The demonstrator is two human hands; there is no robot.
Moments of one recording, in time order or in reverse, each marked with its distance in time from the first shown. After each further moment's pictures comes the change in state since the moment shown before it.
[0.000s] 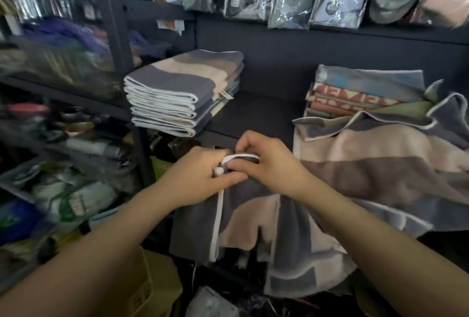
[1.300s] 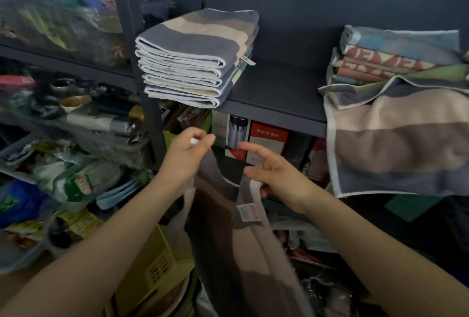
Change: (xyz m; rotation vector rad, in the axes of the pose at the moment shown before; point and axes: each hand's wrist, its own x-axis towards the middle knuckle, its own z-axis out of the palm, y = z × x) left_hand -0.043 -0.080 0.015 -0.556 0.345 -0.674; right_hand -0.021 0.019 0.087 0.660 -0.170 0.574
